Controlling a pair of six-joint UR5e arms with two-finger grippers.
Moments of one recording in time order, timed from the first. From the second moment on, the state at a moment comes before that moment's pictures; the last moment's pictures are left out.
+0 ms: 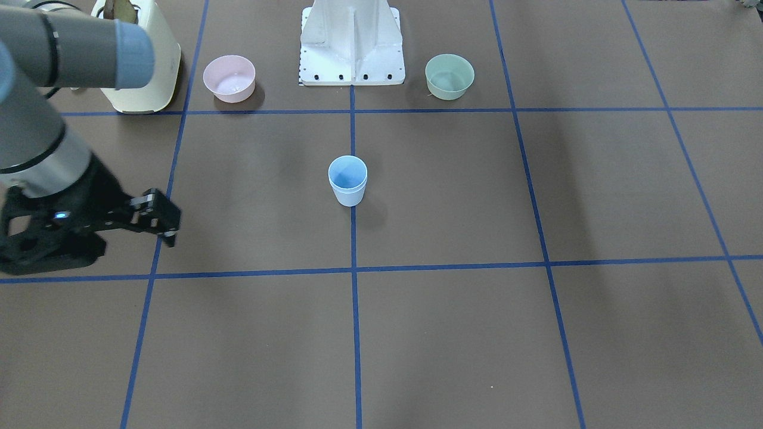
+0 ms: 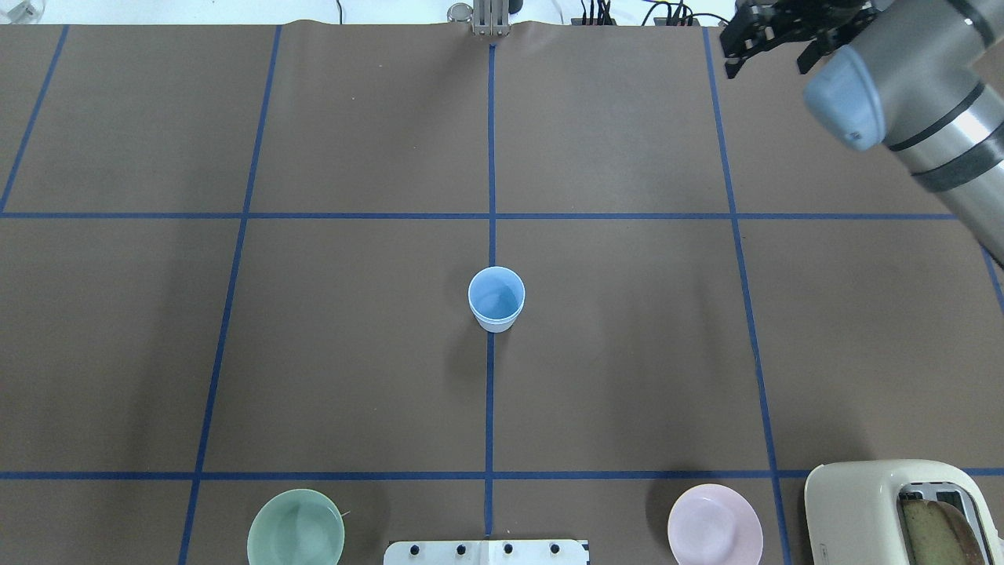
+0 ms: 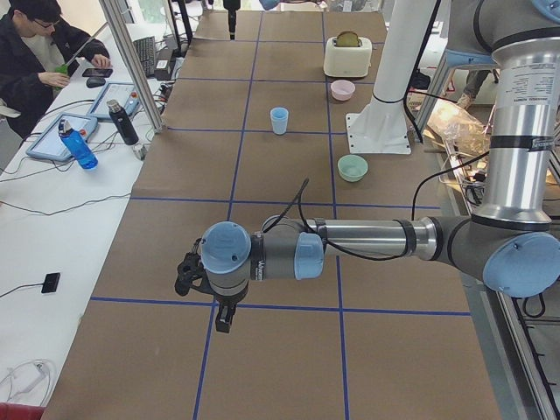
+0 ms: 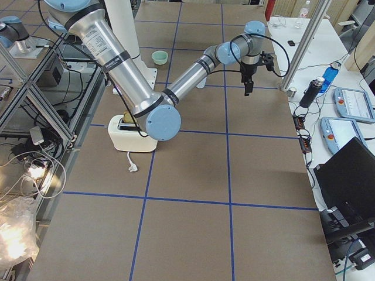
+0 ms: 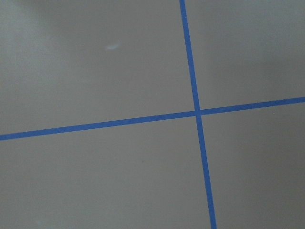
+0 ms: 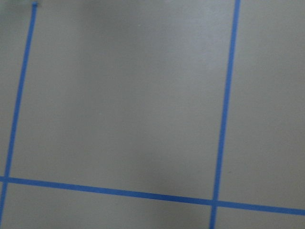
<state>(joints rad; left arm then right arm) -1.71 -1.58 -1.59 -1.56 -2.41 0.21 1.18 -0.96 1.63 -1.76 2.24 0.48</state>
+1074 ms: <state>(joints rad) -1.60 -1.48 -1.72 -1.58 -2.35 0.17 1.56 -1.55 1.60 -1.65 2.28 -0.06</state>
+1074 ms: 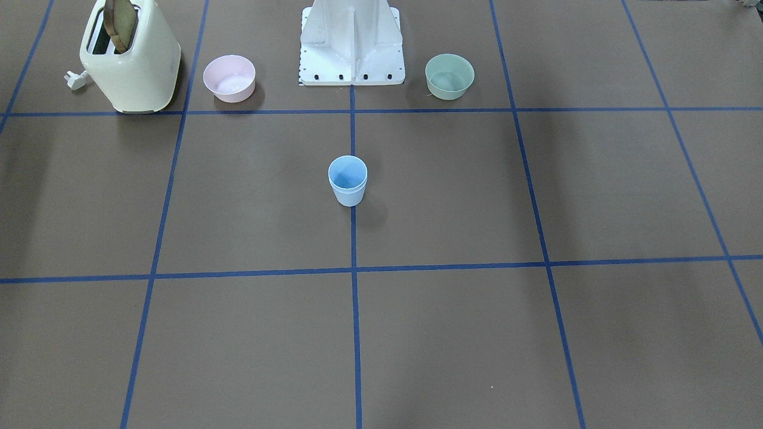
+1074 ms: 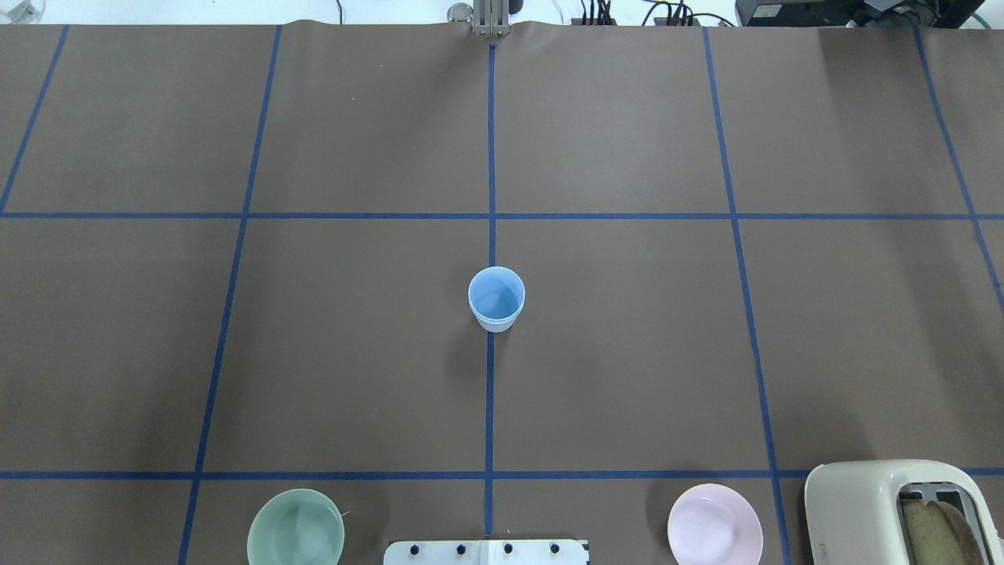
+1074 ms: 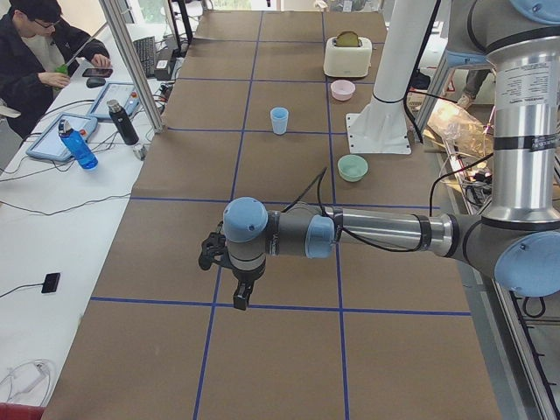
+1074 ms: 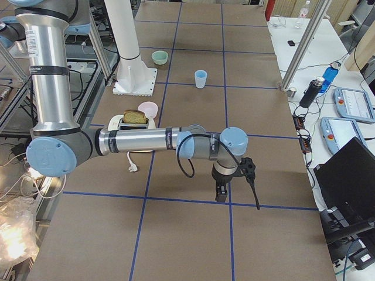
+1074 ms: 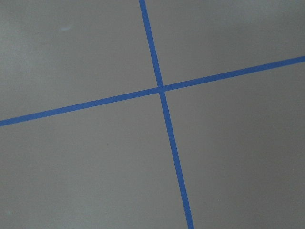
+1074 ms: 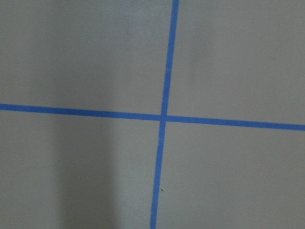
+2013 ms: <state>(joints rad) -1.60 -1.46 -1.67 -1.59 -2.33 0.18 1.57 -1.61 1.60 -1.51 2.29 -0.05</state>
